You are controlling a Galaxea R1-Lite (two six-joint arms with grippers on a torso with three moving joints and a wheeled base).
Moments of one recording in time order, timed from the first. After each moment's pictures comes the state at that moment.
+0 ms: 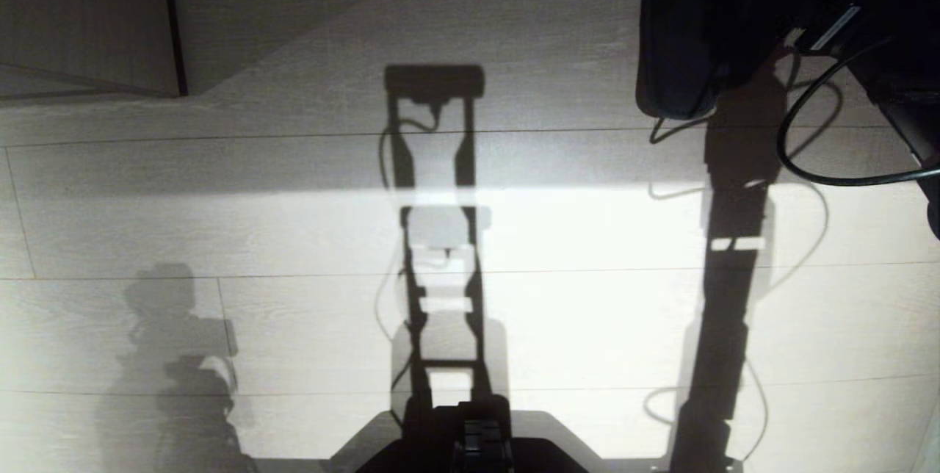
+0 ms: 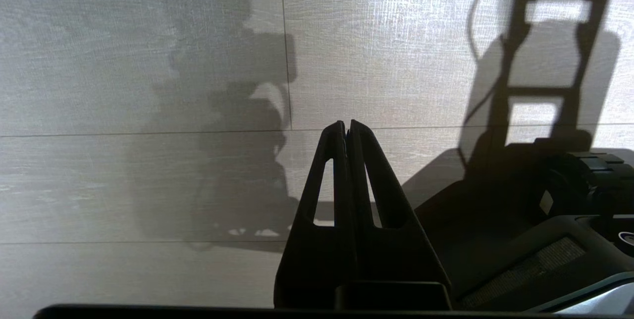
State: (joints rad) left arm 0.00 0.00 0.00 0.00 0.00 -0.01; right arm -0.01 1.67 -1.14 -1.15 0.07 0.03
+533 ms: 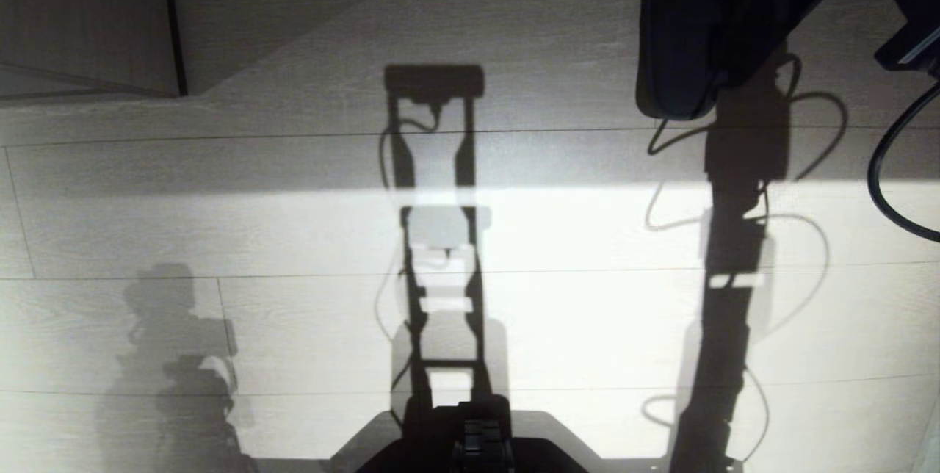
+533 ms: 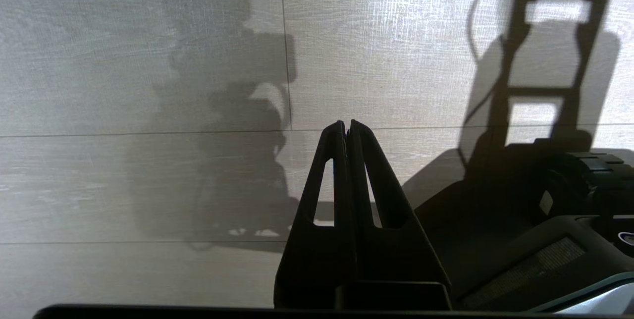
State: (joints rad) left arm 0.00 0.00 0.00 0.00 0.00 -0.01; right arm -0.01 1.38 -0.90 -1.07 0.10 0.03
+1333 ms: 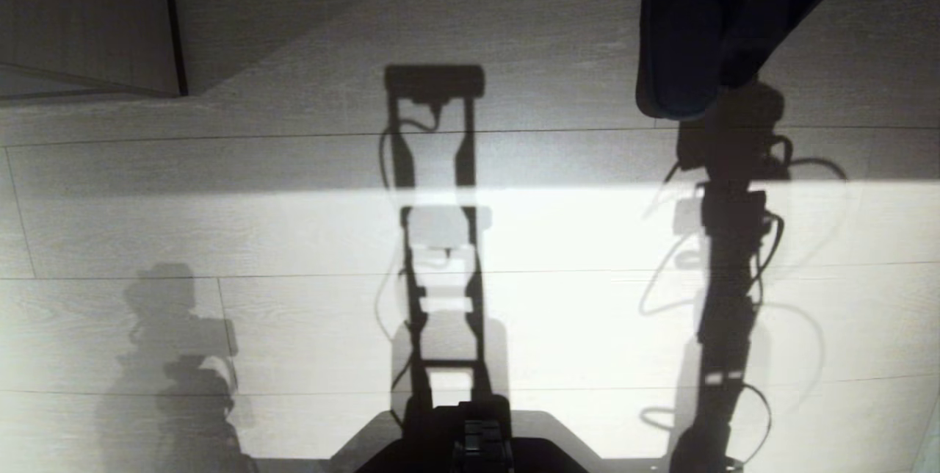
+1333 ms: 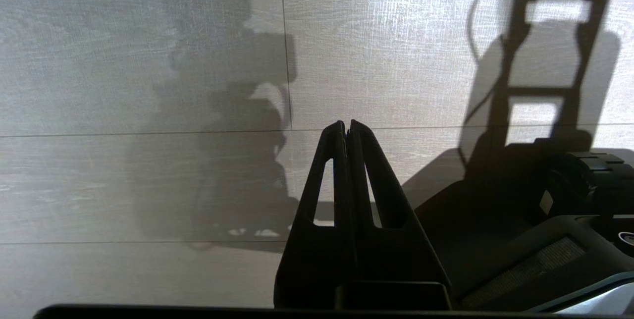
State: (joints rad) left arm 0.00 0.00 0.00 0.00 0.00 -0.01; right arm 0.02 0.91 -0.52 -0.71 0.11 0.01
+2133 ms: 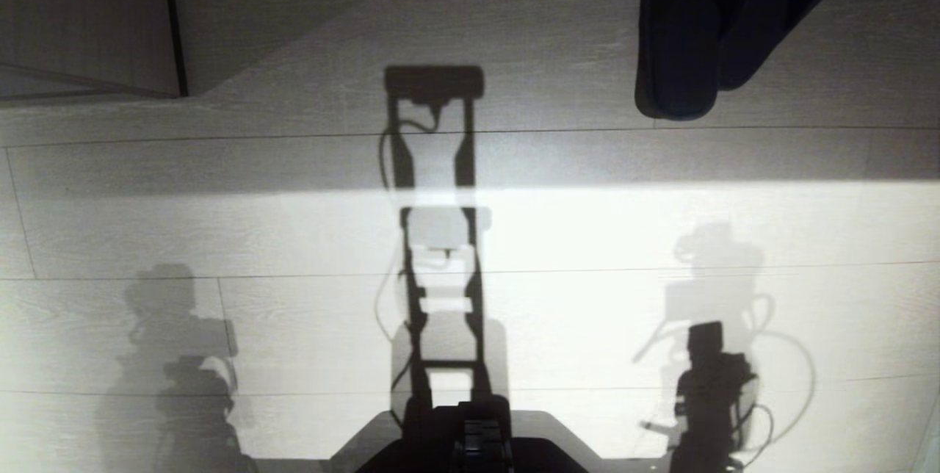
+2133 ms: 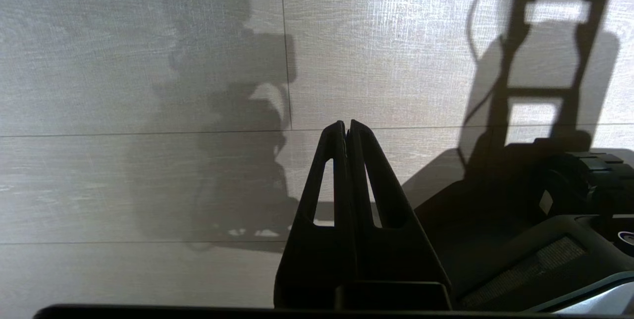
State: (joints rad) left arm 0.00 0.00 0.00 0.00 0.00 -0.01; right arm 0.00 0.19 -0.05 -0.23 0.10 -0.09
